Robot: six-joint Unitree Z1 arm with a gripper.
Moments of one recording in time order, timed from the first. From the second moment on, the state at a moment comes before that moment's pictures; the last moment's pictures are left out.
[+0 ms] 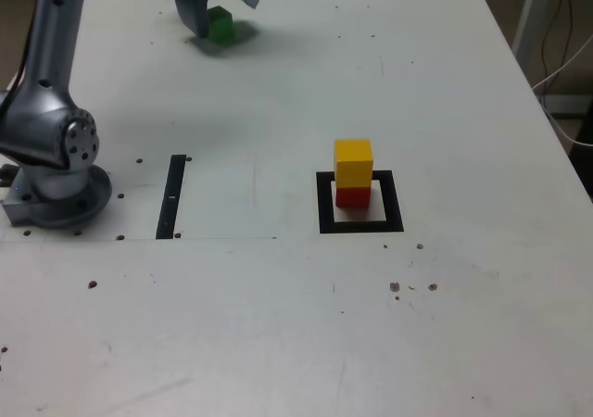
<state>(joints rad) 1.15 2.25 -1.83 1.30 0.13 0.54</state>
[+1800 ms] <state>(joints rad) 1.10 2.21 -1.86 1.37 0.11 0.55</state>
